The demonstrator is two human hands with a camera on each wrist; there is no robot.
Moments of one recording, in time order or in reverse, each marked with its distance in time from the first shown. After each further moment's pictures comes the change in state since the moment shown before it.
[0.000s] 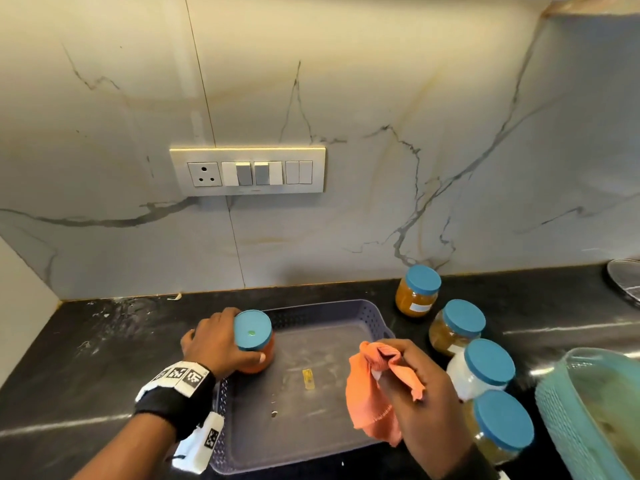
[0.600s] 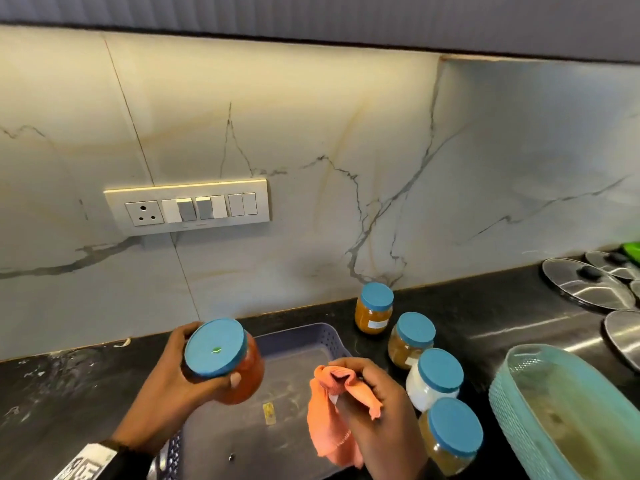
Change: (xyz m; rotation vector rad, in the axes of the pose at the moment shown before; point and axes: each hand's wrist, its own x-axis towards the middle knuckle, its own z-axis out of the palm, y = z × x) left_hand -0.076 0.072 -0.061 -0.934 -0.019 0.227; right_hand 0.000 0.000 -0.014 0.066 0.047 0.072
